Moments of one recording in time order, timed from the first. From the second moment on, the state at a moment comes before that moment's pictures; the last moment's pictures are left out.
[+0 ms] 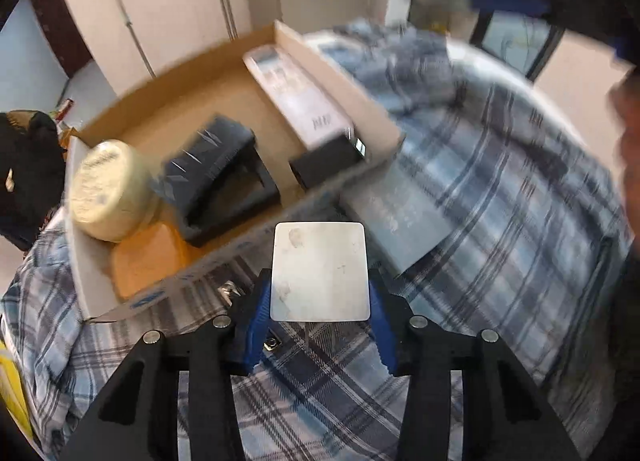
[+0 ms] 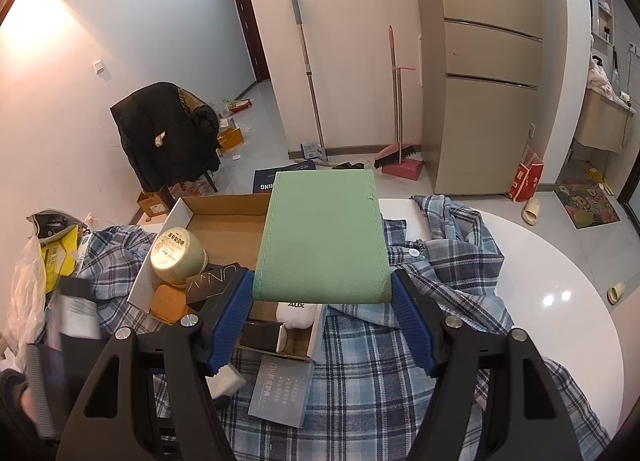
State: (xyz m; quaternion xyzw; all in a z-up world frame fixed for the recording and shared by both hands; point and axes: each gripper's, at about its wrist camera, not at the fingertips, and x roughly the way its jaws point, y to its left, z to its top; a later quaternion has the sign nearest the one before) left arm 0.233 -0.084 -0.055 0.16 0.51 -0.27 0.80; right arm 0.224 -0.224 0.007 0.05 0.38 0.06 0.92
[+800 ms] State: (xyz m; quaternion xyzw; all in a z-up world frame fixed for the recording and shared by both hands) left arm 0.367 -0.068 -0.042 0.01 0.49 -0.11 0.86; right arm 0.244 -0.216 -0.035 0.04 0.41 0.07 0.91
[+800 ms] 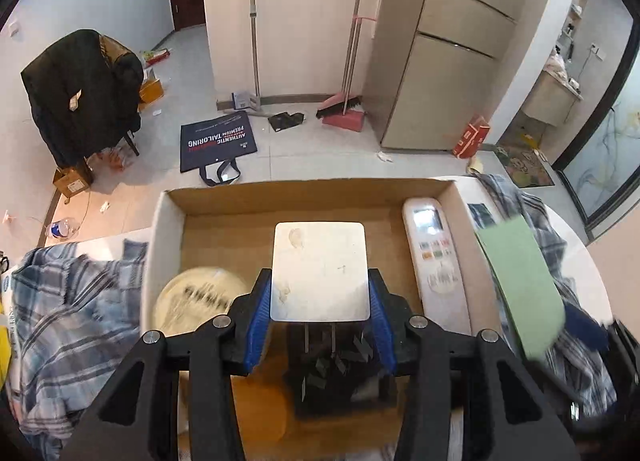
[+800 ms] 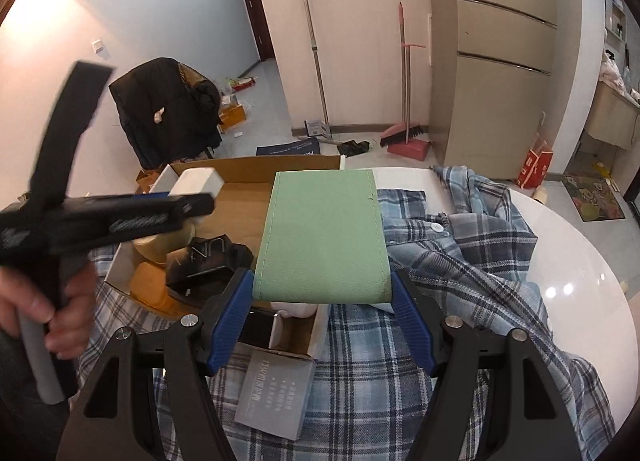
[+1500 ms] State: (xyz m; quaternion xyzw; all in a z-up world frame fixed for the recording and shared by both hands) left arm 0.323 -0.033 -0.016 0.00 0.36 -0.07 0.93; right arm 0.268 -0.185 -0.045 0.03 0.42 0.11 0.90
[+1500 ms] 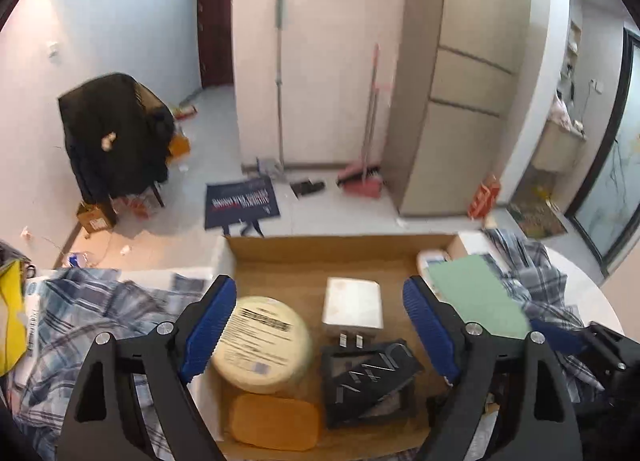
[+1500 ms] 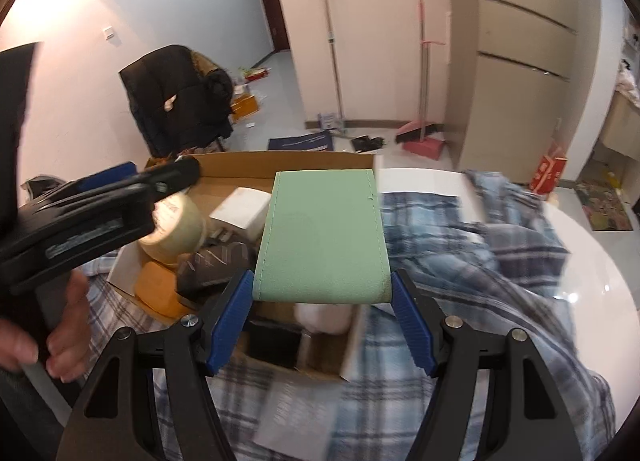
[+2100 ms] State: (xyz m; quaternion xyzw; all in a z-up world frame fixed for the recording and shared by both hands) left arm 0.220 -0.003 0.063 0.01 0.25 -0.06 0.97; right arm 0.256 -0.182 -0.031 0.06 0.41 0.09 0.91
